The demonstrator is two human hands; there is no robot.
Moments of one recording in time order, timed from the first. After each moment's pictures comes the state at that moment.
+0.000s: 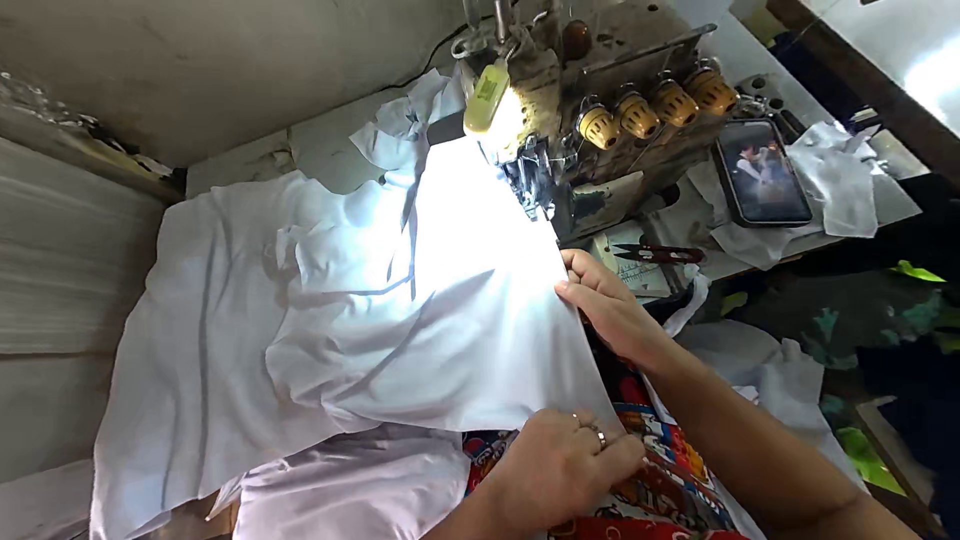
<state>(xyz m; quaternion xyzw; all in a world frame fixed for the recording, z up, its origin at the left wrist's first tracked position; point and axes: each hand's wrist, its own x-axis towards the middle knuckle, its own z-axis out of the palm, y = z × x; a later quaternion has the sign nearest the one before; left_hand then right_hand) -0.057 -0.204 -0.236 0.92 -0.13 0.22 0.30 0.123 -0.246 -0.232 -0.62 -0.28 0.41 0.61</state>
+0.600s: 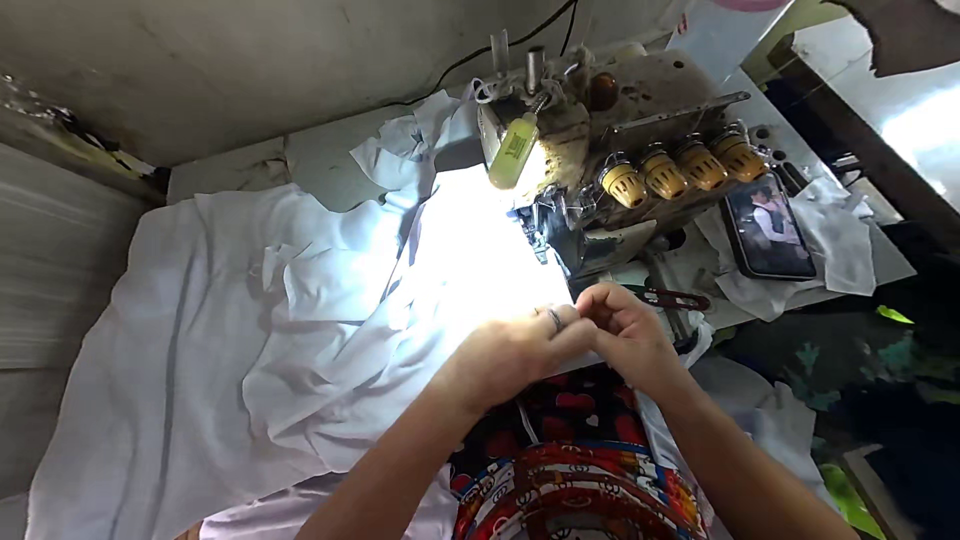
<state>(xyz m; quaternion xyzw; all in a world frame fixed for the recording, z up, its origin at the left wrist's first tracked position) 0.025 -0.093 -0.198 0.95 -0.13 0.25 0.16 0.142 -0.245 -0.242 -0.59 -0.39 0.26 0.66</state>
